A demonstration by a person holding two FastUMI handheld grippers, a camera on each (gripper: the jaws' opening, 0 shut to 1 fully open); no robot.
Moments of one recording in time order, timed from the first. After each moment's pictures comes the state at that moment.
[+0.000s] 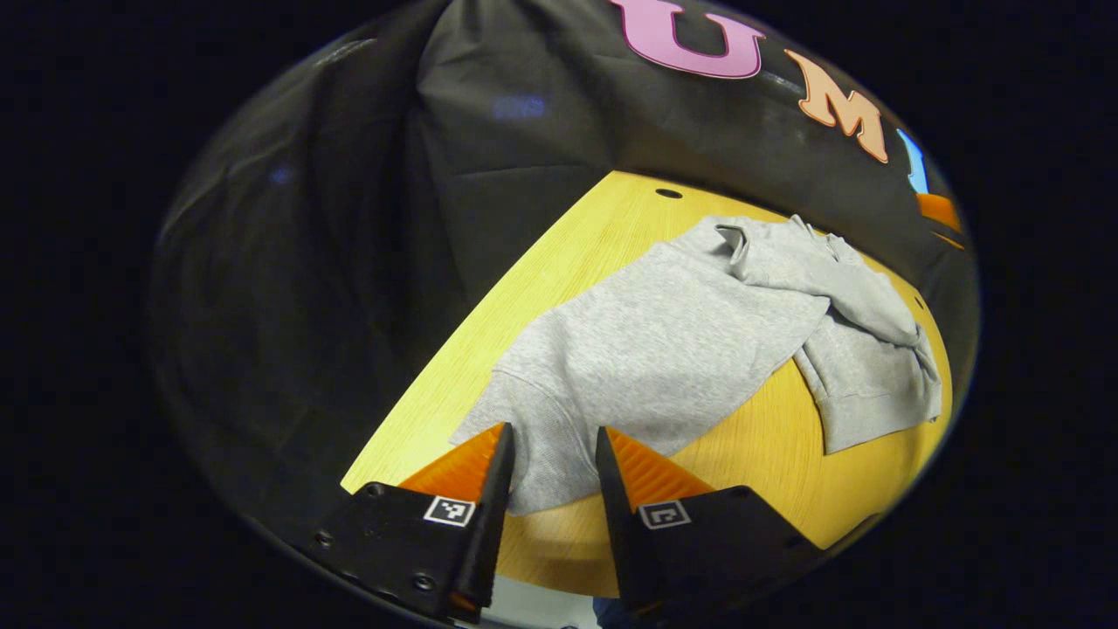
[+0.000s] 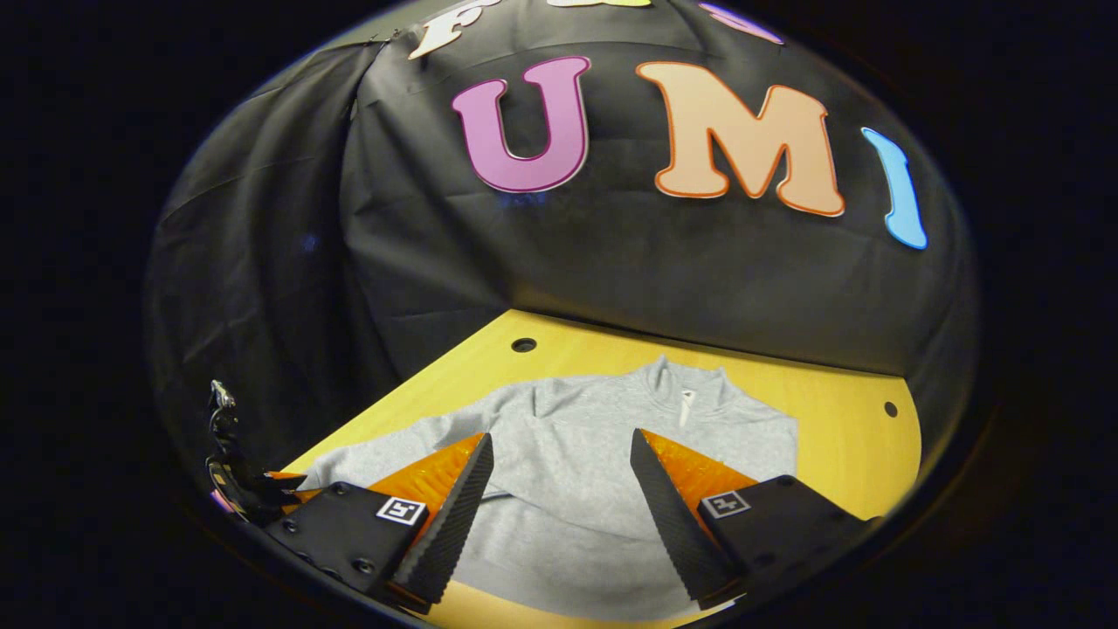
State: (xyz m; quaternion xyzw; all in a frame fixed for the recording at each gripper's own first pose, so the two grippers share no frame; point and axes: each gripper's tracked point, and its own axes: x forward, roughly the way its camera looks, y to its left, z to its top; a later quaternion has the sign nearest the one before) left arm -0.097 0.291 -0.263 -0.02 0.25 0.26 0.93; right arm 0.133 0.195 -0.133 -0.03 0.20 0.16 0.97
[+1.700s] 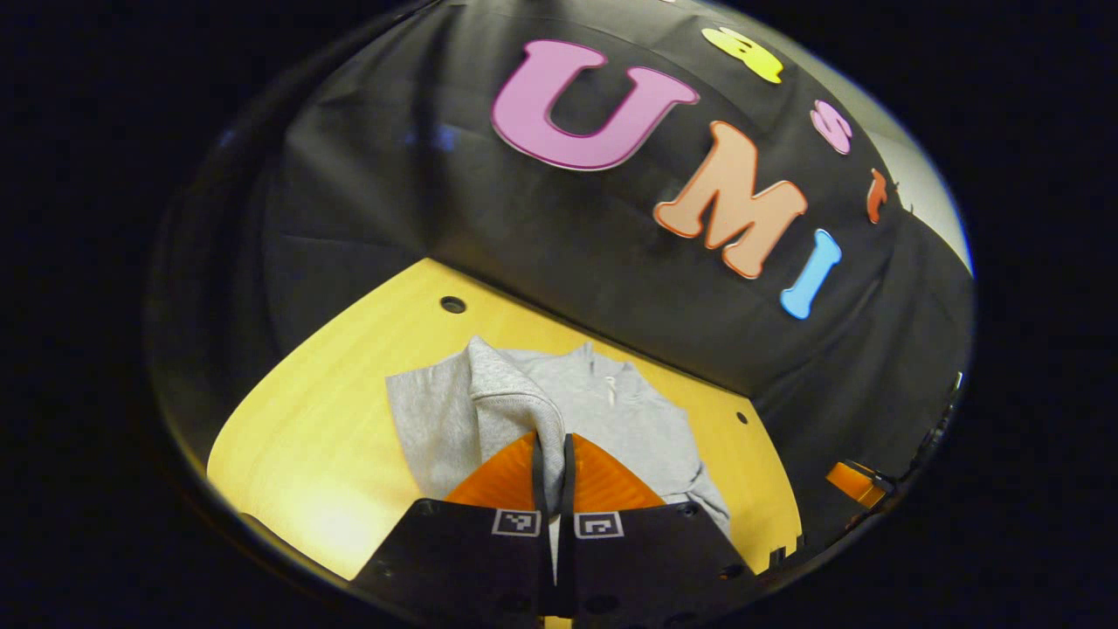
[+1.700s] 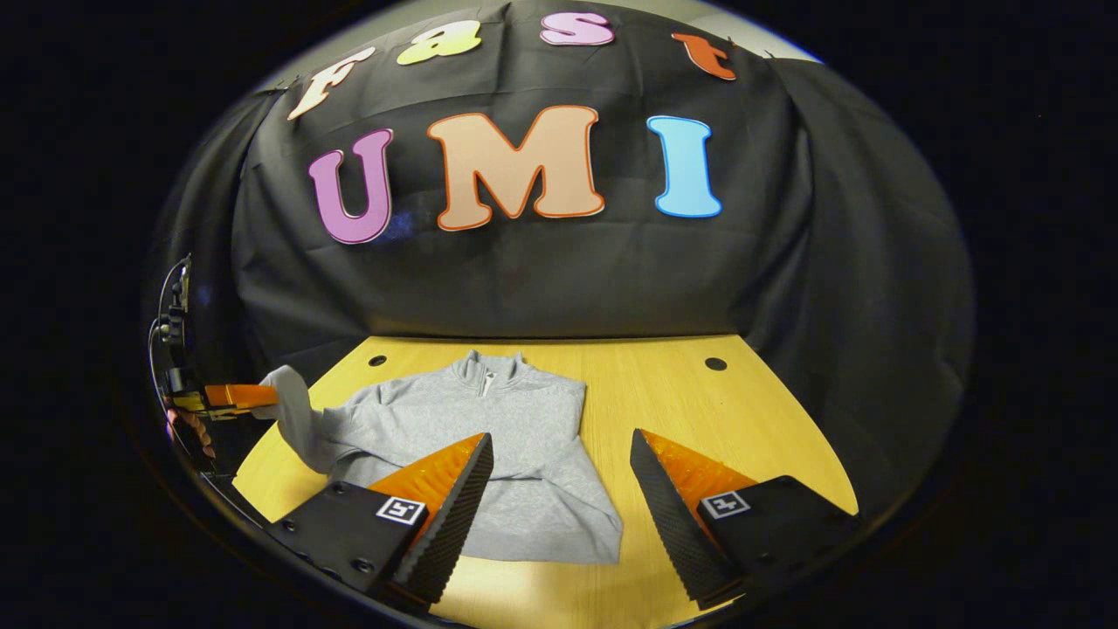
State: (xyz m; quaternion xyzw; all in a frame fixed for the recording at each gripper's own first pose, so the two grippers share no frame) left arm 0.068 0.055 -0.080 -0.13 0.11 0.03 0.99; right arm 0.027 -0.059 -0.102 0.02 0.16 -0.04 0.99
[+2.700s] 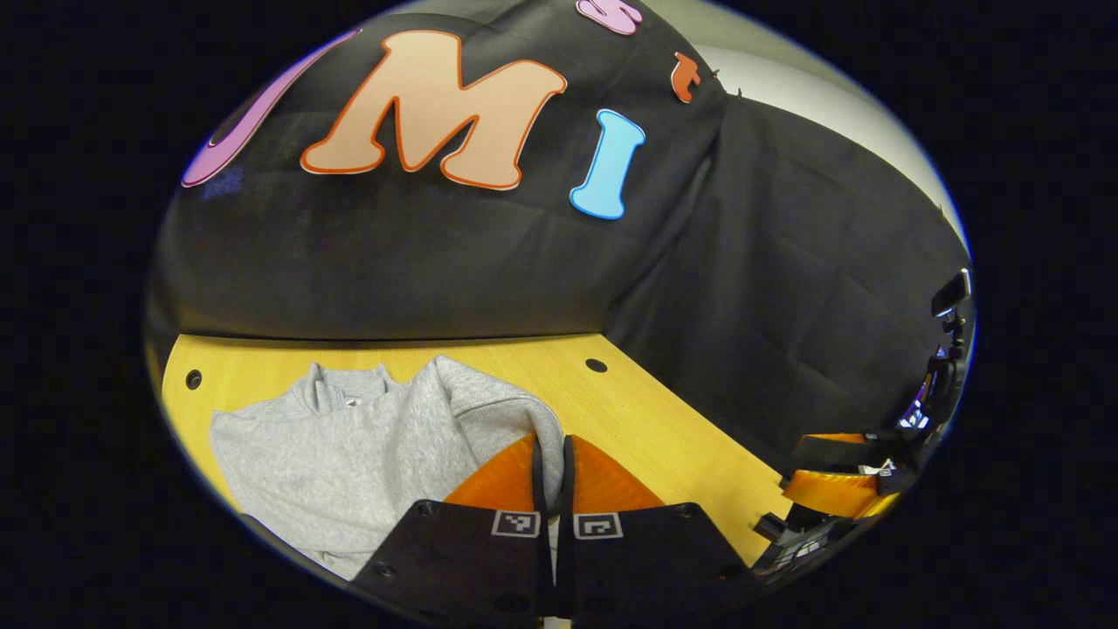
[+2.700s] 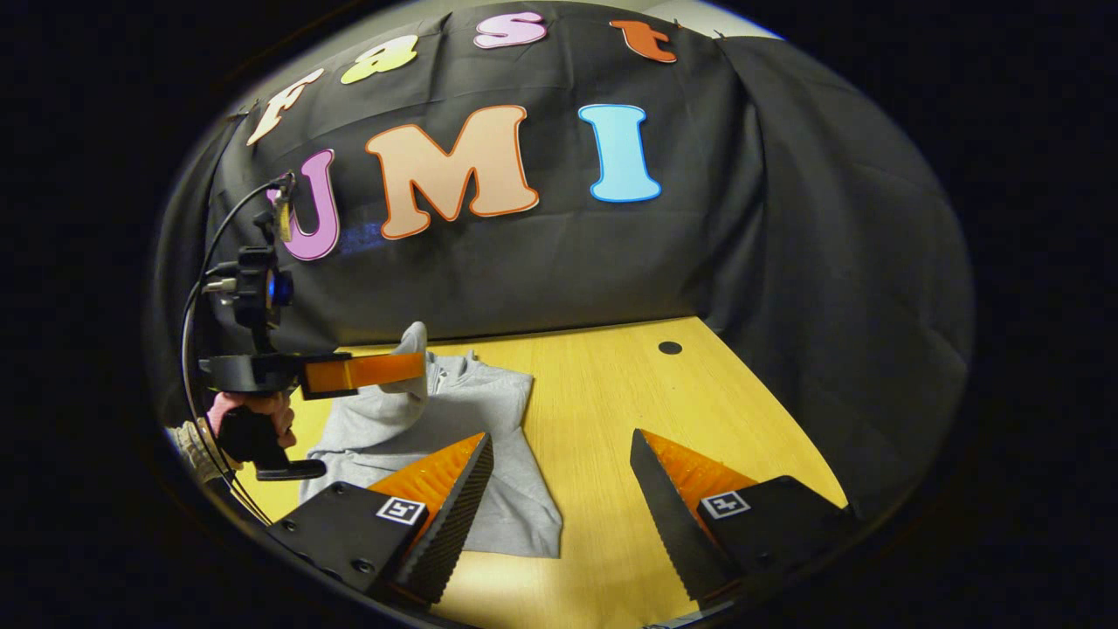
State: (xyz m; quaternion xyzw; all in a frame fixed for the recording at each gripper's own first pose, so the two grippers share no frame) left arm 0.217 -0.224 -0.130 0.03 0.15 -0.23 0.96; right arm 0.016 -0.147 -0.118 0.05 0.17 -0.08 0.98
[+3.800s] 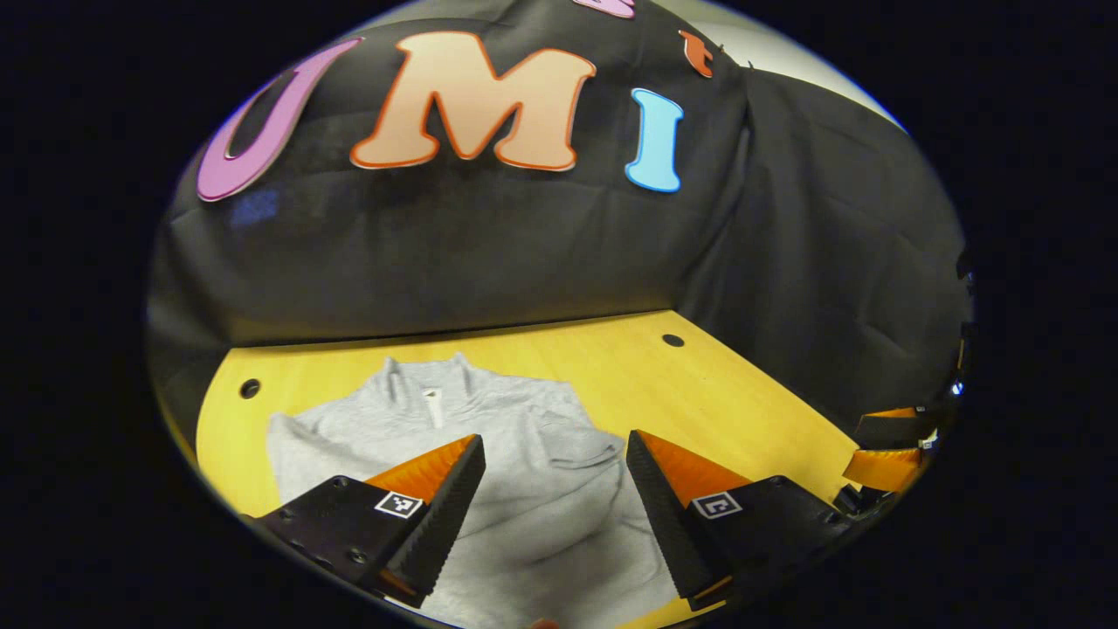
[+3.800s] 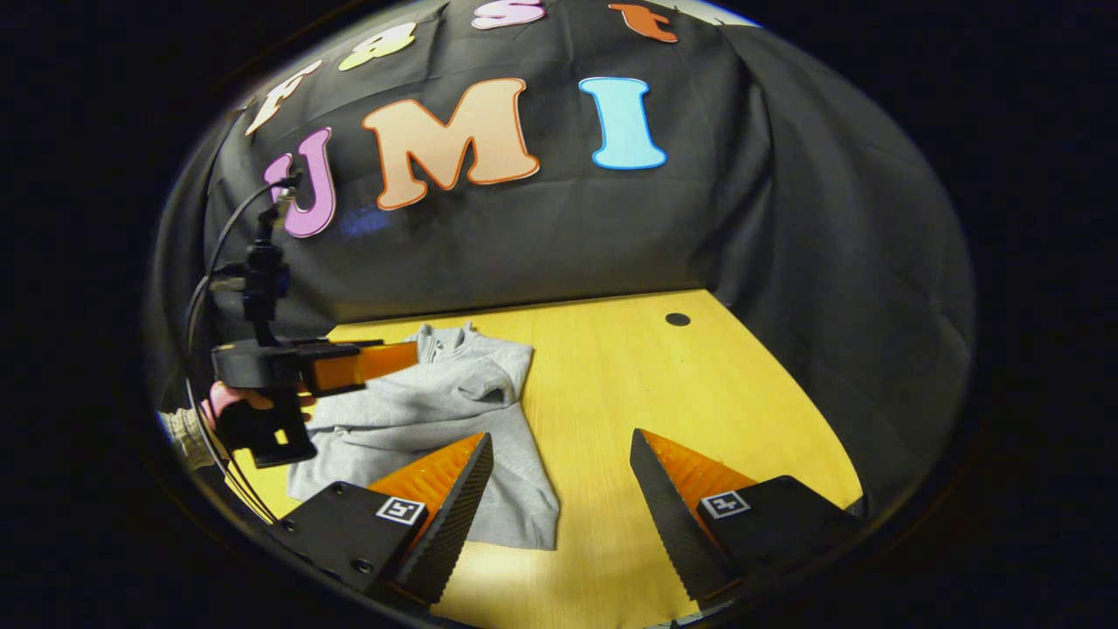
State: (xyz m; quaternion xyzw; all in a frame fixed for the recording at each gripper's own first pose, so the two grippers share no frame) left arm 0.208 -0.122 -0.138 0.09 0.14 -0.11 0.98; right arm 0.027 -0.133 -0.173 0.05 0.22 -0.05 0.97
